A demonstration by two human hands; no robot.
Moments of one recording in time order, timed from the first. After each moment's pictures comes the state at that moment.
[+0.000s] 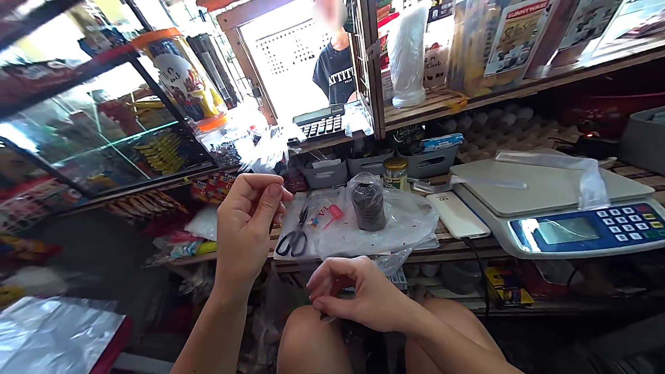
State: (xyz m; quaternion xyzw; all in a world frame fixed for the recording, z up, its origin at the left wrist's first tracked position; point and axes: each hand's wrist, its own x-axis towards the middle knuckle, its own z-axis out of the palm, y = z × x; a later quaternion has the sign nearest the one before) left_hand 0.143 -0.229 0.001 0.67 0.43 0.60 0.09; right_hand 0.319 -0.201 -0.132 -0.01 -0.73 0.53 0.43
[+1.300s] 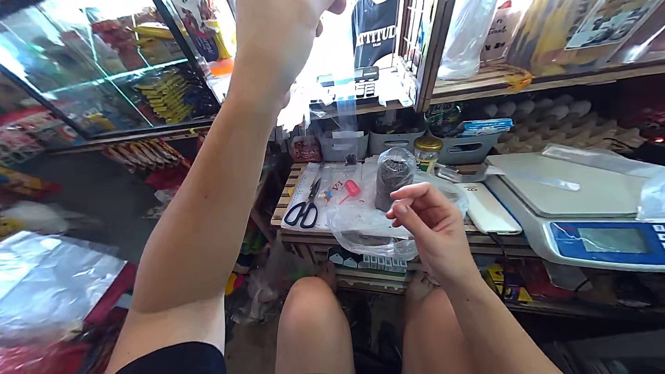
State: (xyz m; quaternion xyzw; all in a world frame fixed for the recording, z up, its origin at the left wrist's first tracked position) left_hand 0.157 -0.144 0.126 0.68 0.46 0.57 0.04; right_hand 0.353 -0.165 -0.122 -0.14 -0.61 0.47 0.62
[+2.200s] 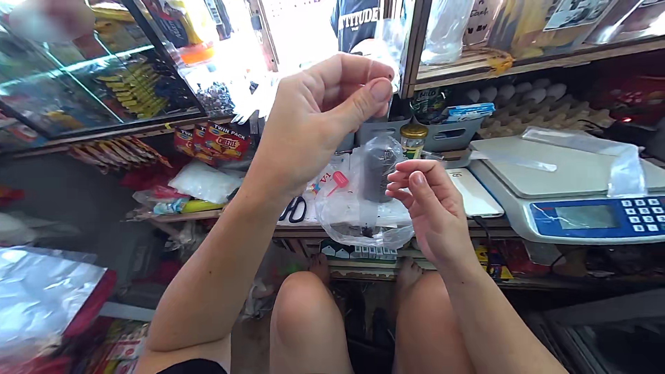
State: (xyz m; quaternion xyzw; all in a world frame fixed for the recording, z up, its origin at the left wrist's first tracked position) left_hand 0.183 -0.190 0.047 0.74 0.35 0.52 0.24; right_hand 0.363 -0.161 -0.115 -0.18 -0.58 0.48 0.63
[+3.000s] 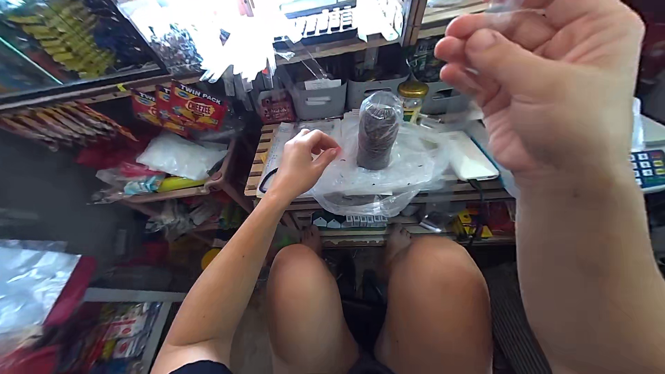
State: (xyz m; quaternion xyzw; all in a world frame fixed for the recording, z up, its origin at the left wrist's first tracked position) left_hand 0.127 -0.134 -0.101 0.77 0.51 0.36 0.15; right_hand 0.395 -0.153 -0.014 -0.25 -0.59 0.40 0.65
